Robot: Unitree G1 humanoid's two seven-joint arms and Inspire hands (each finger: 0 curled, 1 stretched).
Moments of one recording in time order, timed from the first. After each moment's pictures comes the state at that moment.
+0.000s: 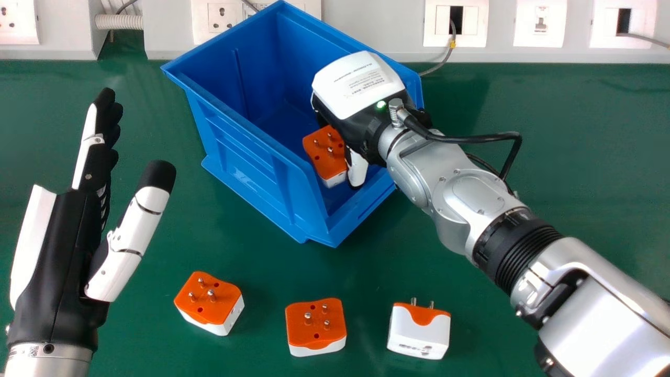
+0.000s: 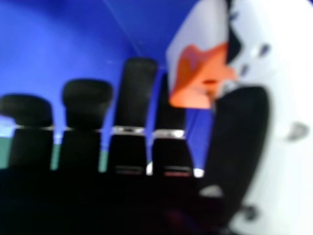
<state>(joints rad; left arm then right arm) 0.37 0.20 0.25 -0.50 0.06 -0.19 -0.11 -1.09 -0.12 0.72 0.95 -0.98 0.09 -0.01</state>
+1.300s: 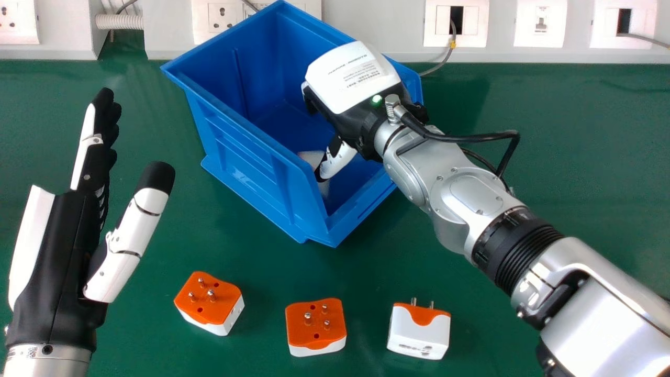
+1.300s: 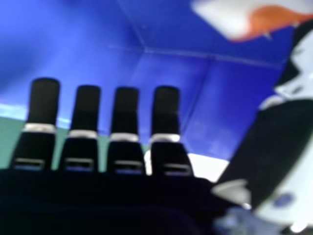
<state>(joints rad) 0.37 0.20 0.26 -0.49 0.06 -0.20 -0.11 -1.09 -0.13 0.74 0.91 -0.99 0.11 -0.04</state>
